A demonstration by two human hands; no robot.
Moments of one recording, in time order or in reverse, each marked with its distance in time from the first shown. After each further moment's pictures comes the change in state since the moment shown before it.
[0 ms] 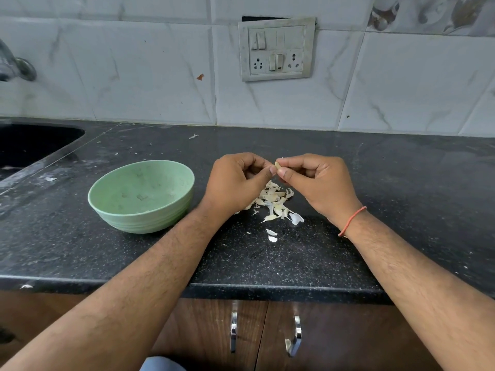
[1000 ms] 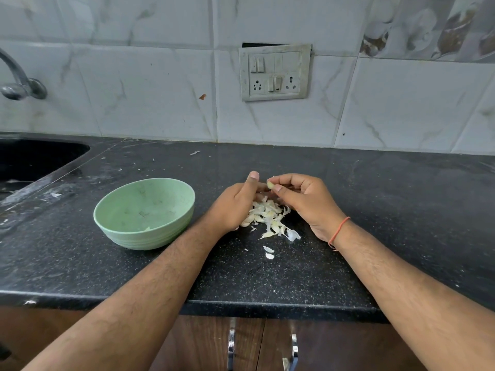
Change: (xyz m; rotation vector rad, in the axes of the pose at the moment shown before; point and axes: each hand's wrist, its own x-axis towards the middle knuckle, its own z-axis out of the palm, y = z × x) left_hand 0.005 -0.004 -0.001 0.006 -0.290 -0.275; right_hand 0.009 -0.002 0.011 0.234 -0.072 0.300
